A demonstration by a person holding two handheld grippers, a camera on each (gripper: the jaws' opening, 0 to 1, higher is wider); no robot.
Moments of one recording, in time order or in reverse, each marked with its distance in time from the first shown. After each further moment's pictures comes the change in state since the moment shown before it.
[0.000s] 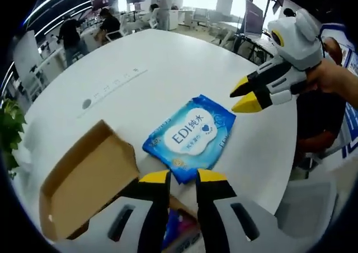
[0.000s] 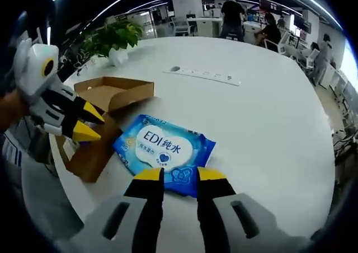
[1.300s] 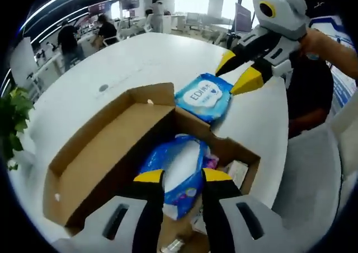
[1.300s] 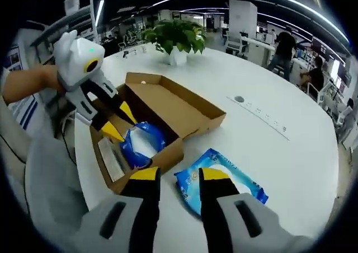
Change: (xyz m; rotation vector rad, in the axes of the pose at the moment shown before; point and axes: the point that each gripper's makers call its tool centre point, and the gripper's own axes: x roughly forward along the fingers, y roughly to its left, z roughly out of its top) left arm -0.052 0.048 -0.087 0.111 -0.024 -0.050; right arm 0.022 0.133 0.046 -0.375 -0.042 0.221
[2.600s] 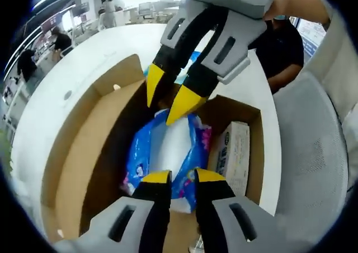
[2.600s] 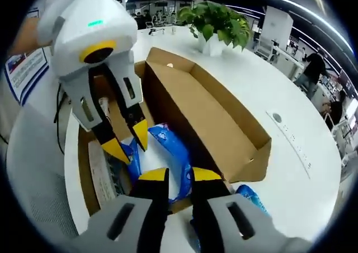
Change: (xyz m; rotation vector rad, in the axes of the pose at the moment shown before) left arm 0.022 0.001 -0.033 0.239 0.108 -0.204; right arm 0.099 0.041 0.012 -0.216 0.109 0.077
